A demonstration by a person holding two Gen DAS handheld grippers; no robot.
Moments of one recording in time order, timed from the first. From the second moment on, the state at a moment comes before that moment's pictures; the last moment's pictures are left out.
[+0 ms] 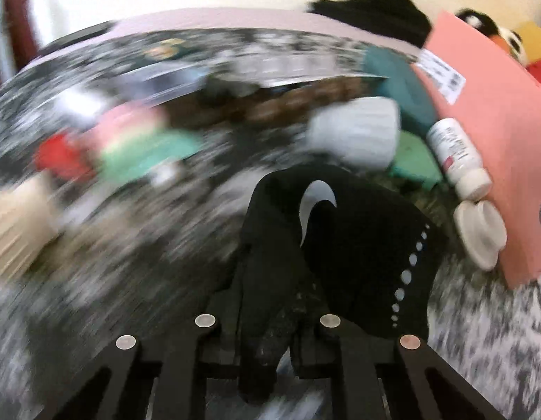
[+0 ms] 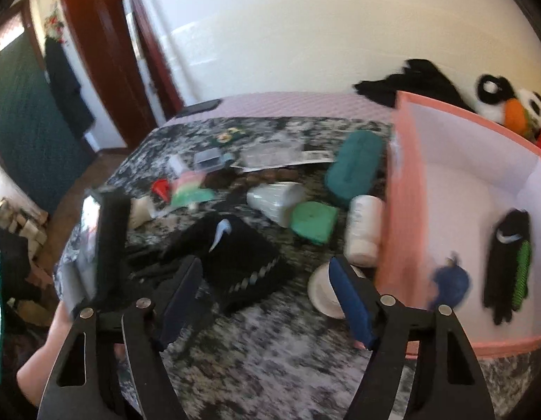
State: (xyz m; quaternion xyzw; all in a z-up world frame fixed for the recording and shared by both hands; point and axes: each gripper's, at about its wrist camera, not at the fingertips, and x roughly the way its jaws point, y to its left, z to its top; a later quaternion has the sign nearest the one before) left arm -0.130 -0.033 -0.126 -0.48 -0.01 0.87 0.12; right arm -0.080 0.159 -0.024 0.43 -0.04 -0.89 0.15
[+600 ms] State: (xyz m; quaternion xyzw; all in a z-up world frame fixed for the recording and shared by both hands) left arm -0.056 -0.235 -0.123 -0.45 -0.11 0.89 -0.04; right arm -0.207 -0.095 -0.122 0.51 0.00 -0.83 0.23
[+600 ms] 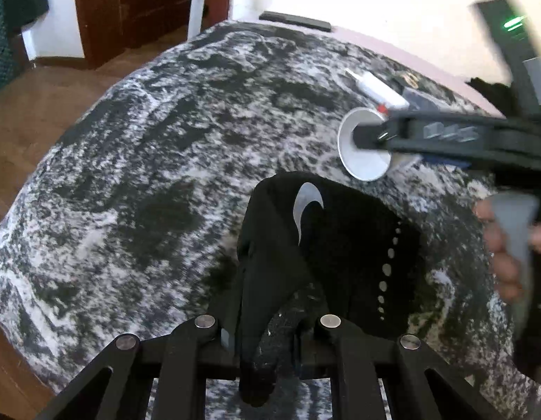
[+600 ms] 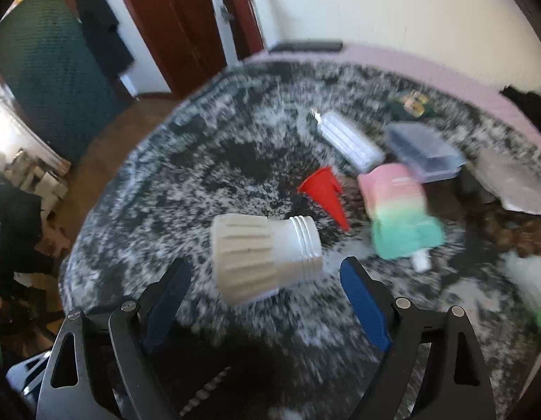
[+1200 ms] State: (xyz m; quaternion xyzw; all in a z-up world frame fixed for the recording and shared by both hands) left arm -0.002 -0.219 -0.030 -0.34 -0.11 0.93 -0.03; right arm -0.090 -0.029 -0.034 0.41 0.02 -0.87 0.27
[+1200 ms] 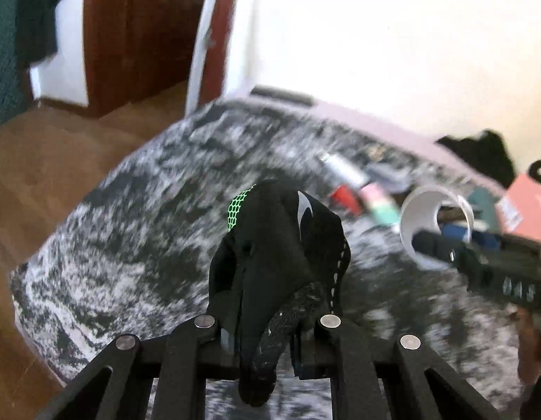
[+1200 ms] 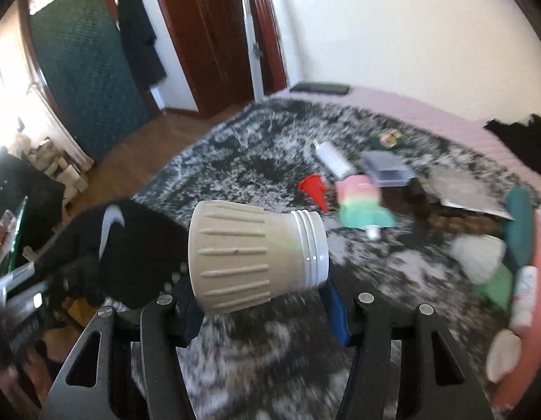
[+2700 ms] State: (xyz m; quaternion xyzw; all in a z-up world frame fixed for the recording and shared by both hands) left arm -0.006 -0.063 0.023 -0.24 -0.04 0.97 0.01; right arm -0.004 0.310 0.046 0.25 -0.10 -0.96 0.00
